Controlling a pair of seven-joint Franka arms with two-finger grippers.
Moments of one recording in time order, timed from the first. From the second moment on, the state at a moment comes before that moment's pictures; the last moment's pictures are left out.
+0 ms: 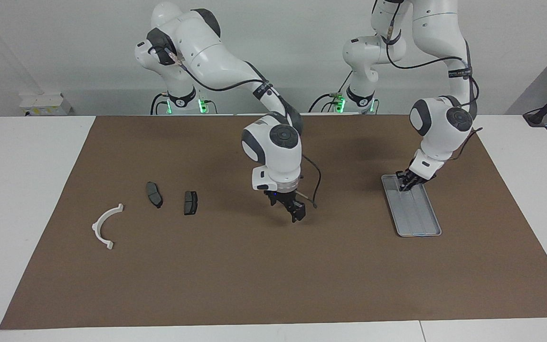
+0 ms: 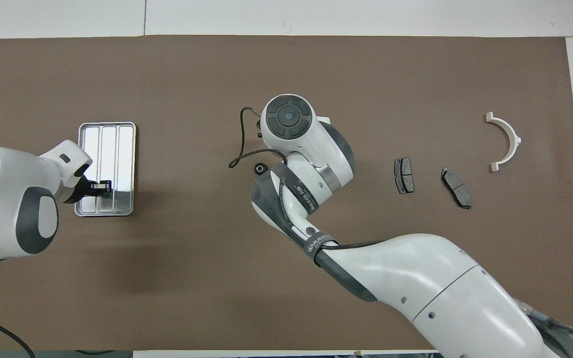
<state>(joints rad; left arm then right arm) 0.04 0.12 -0.02 -2.28 -0.02 2.40 0.05 0.43 0.68 0.16 -1.38 -0.15 2.14 1.39</state>
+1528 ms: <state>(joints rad) -0.43 0.14 -0.03 -1.94 -0.02 2.10 -0.62 -0.03 0.40 0.13 -1.52 -0.10 1.93 0.19</state>
